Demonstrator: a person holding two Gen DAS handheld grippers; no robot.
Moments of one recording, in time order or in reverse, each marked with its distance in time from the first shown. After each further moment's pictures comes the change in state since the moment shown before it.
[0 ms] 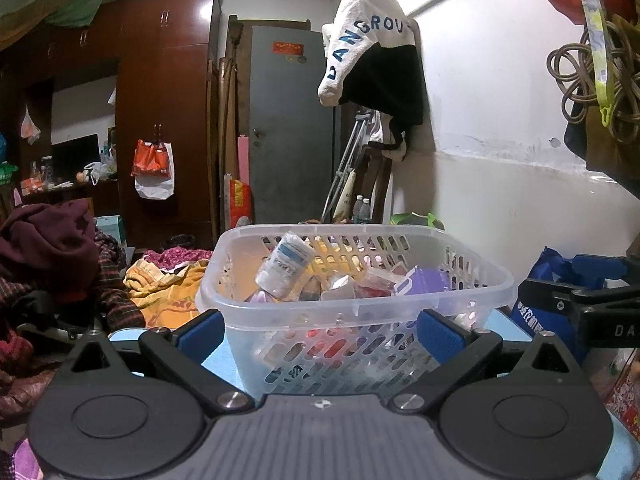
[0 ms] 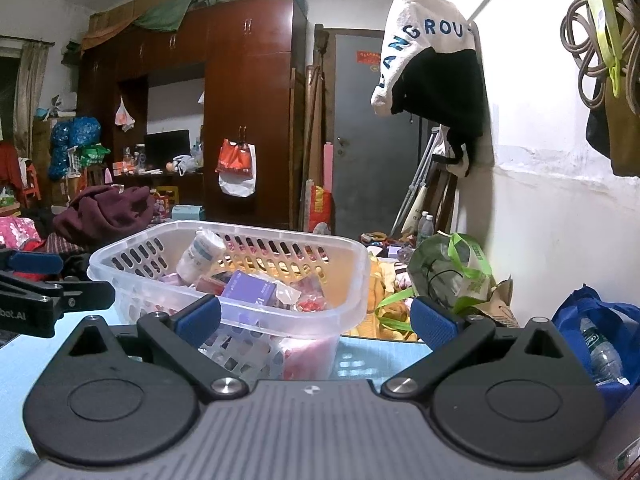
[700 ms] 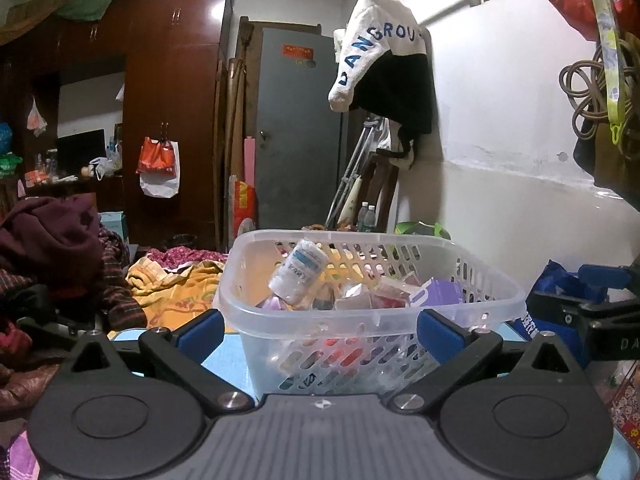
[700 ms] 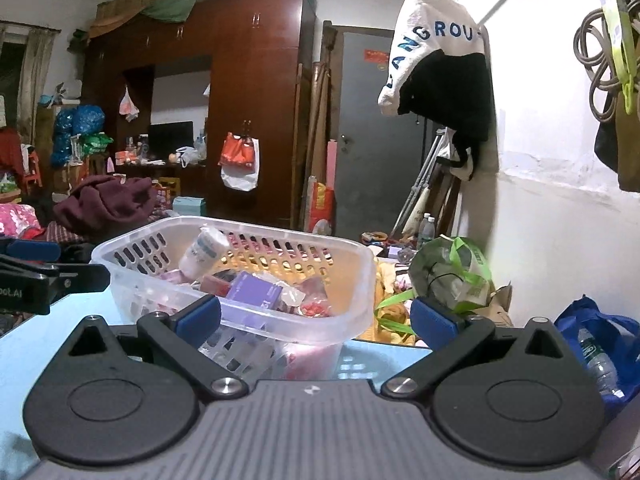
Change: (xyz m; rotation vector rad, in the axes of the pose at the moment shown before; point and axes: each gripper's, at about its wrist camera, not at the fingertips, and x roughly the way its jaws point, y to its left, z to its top) left arm 0.001 0.015 0.002 -0.040 -0.016 0.002; right arm 0.005 0.006 0.006 -0.040 0.012 0.000
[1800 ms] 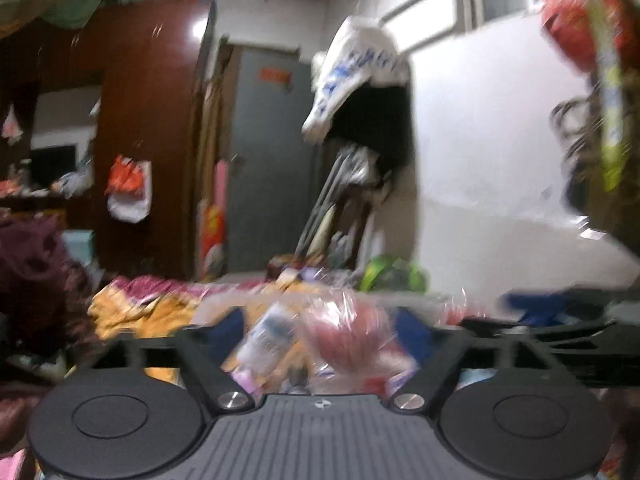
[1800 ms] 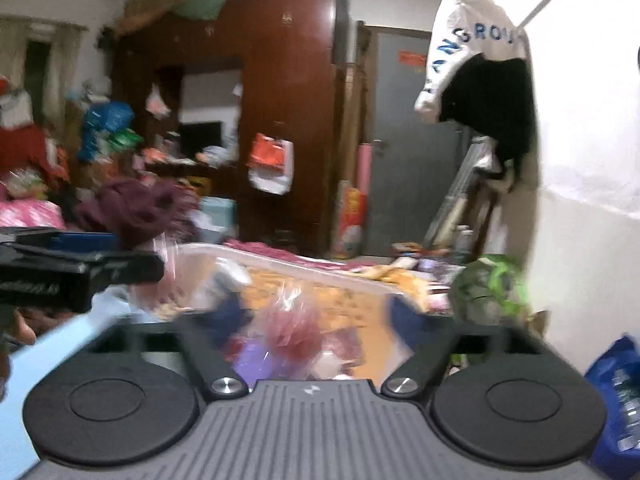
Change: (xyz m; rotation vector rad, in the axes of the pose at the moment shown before) left arm 0.052 0.006 0.036 -0.016 -0.059 -0.075; right arm 0.051 0.015 0.032 -0.052 -0.005 0.067
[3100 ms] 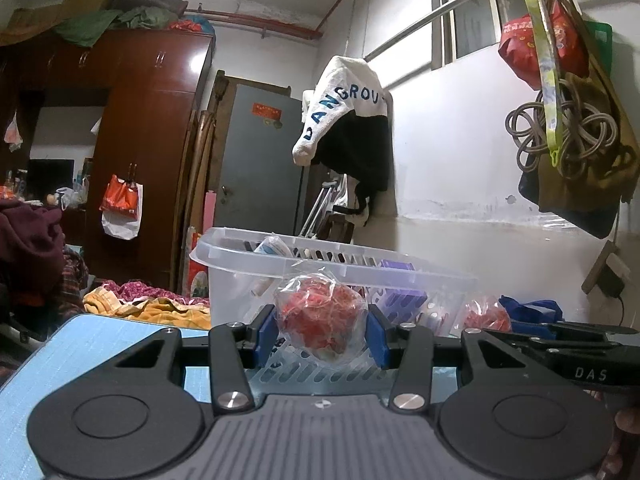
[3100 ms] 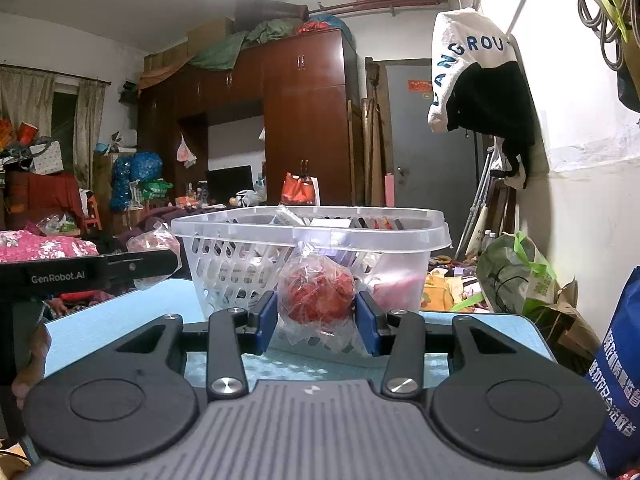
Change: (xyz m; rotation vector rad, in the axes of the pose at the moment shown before) left arm -0.082 0.006 -0.119 -0.026 -0.172 -0.084; right arm -0.081 0.017 -0.126 0.102 -0.156 0.132
